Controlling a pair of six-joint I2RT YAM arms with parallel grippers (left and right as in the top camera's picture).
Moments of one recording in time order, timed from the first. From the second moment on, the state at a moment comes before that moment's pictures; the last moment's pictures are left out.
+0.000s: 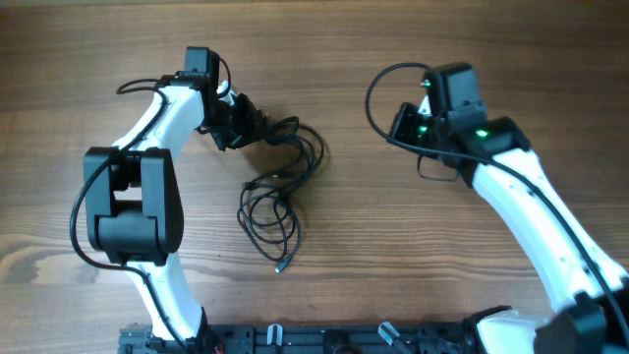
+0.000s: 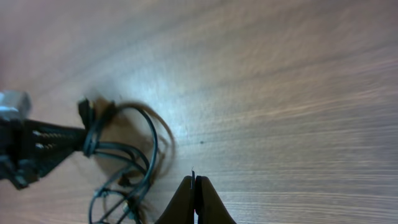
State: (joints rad) left arm -0.07 2.06 1.43 -0.76 0.49 -0.63; right arm 0.31 1.50 1.17 -0.66 -0.15 0.64
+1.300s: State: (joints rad) left arm -0.06 2.06 1.43 -0.75 0.62 -0.63; right arm 0.33 1.71 1.17 -0.53 -0.28 0.62
